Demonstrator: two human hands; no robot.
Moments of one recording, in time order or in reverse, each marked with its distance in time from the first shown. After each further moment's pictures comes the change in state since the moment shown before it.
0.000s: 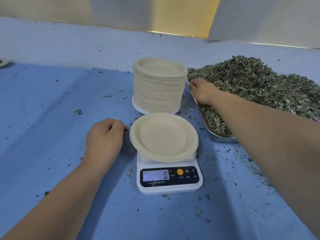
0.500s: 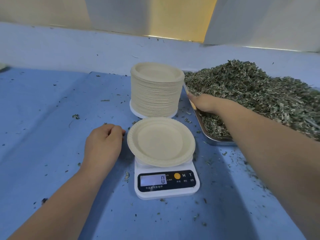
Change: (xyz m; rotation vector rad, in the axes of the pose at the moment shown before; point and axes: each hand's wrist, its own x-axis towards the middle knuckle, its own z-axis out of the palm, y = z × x) left_hand -0.002 0.004 0.001 0.034 -0.011 0.047; right_hand -0.017 0.012 0.001 -0.027 -0.220 0.213
